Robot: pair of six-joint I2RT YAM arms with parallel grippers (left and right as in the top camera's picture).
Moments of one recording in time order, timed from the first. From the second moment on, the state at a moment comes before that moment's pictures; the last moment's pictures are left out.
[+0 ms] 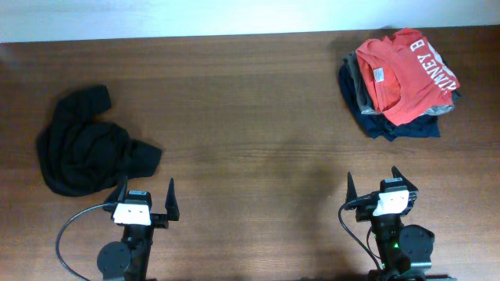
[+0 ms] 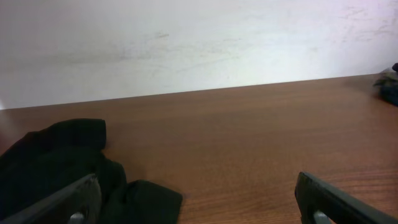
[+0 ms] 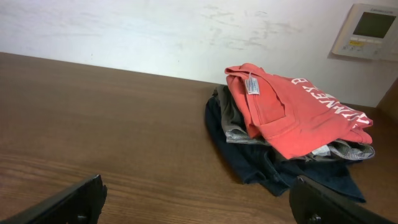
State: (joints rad) left arm 0.10 0.02 0.01 -0.06 0.18 0.06; right arm -0.02 0.01 0.05 -0.15 -0.07 -0.13
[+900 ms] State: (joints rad) left arm 0.10 0.02 0.01 -0.06 0.10 0.07; right arm -0.02 0.01 0.05 -0.15 -0.07 -0.13
